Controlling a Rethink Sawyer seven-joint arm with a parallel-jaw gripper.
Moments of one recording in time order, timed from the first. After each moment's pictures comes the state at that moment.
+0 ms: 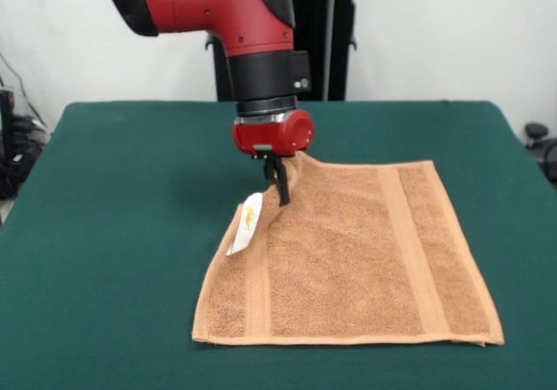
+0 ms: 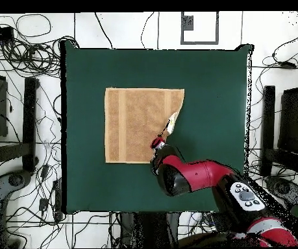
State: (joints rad) arm -0.52 -0.49 0.21 1.86 -0.71 -0.18 2.76
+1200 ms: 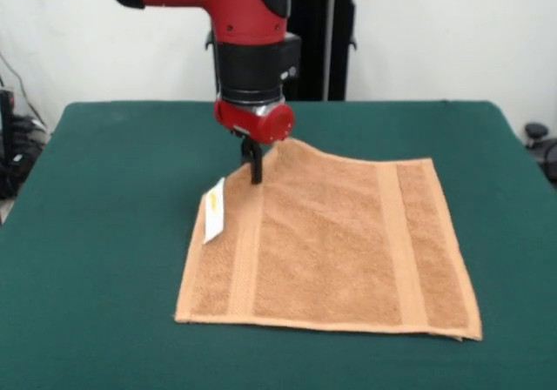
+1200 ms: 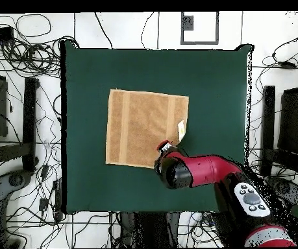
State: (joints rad) arm -0.49 -0.59 0.19 1.84 -0.59 0.23 2.76
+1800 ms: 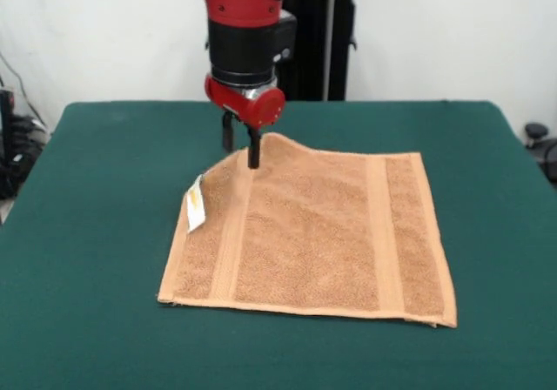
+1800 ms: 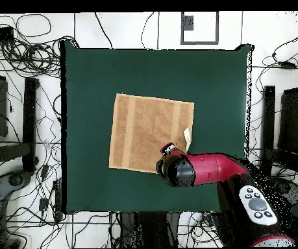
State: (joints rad) arm -0.49 -0.64 0.19 1.84 -0.57 0.35 2.76
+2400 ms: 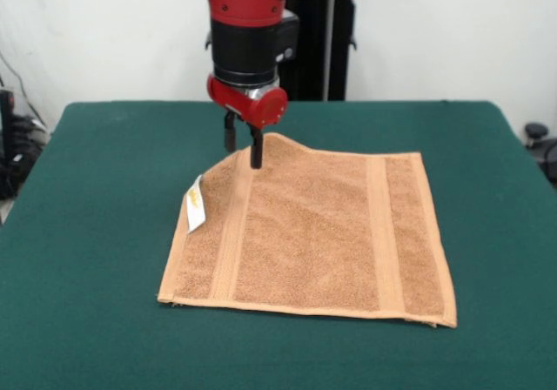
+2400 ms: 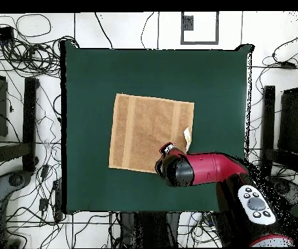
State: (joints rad) arm -0.48 -0.64 0.19 1.84 -0.57 0.35 2.76
